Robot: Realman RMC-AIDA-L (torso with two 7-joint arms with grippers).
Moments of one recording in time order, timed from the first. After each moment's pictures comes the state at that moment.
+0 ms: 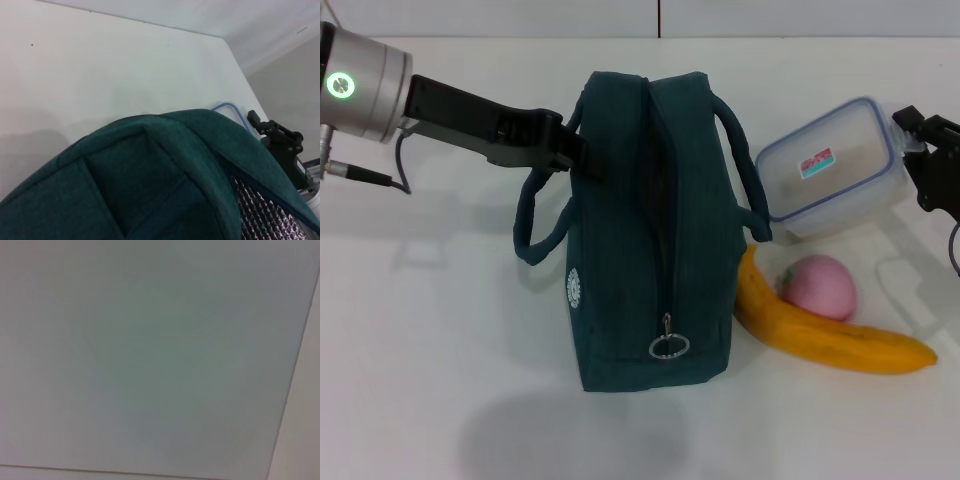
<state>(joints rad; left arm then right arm) -0.74 -2.01 0.85 0.98 2.18 1.75 -2.59 0.53 2.03 -0.37 0.13 -1.37 -1.36 1.79</state>
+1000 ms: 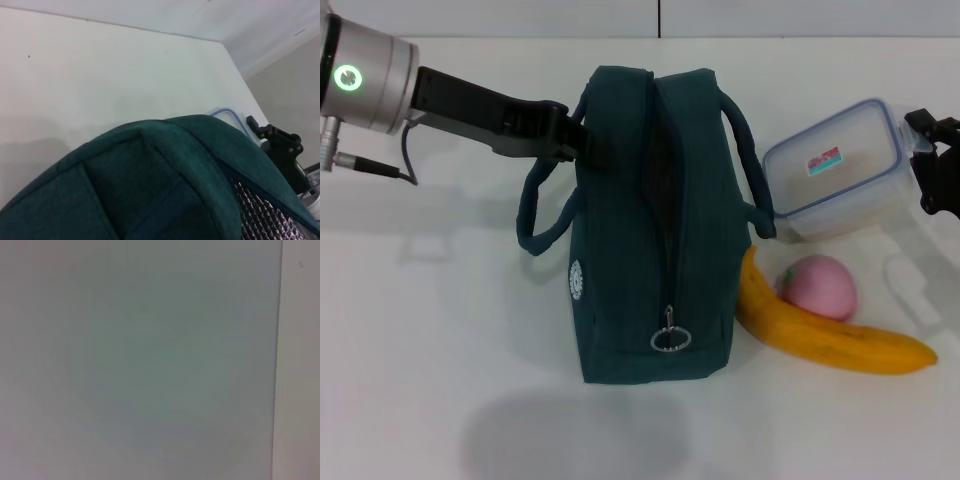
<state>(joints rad) -0.75 -2.01 0.85 0.98 2.18 1.73 -2.57 0.52 2.03 -0.36 0.13 -1.36 -1.35 1.96</state>
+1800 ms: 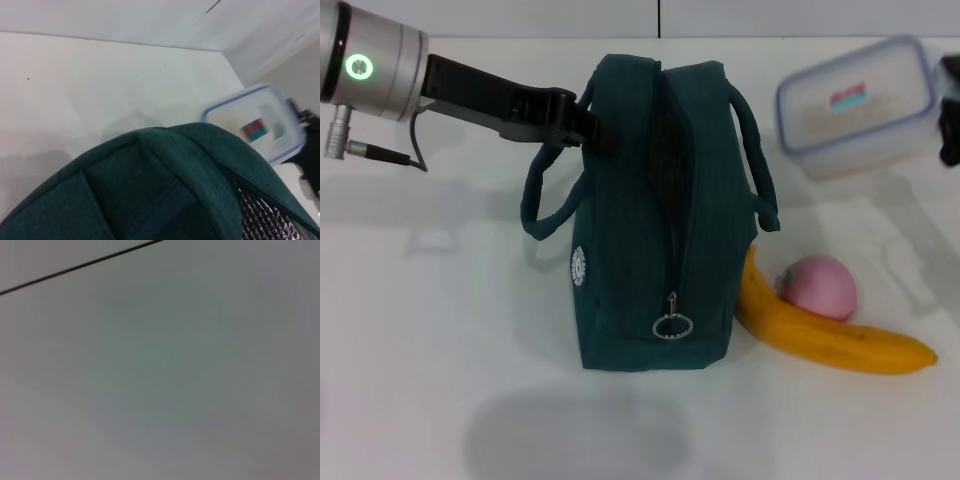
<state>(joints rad) -0.76 -2.02 0.85 0.98 2.18 1.69 -2.55 0.54 2.03 -0.26 0.13 -1.36 -1.47 2.06</state>
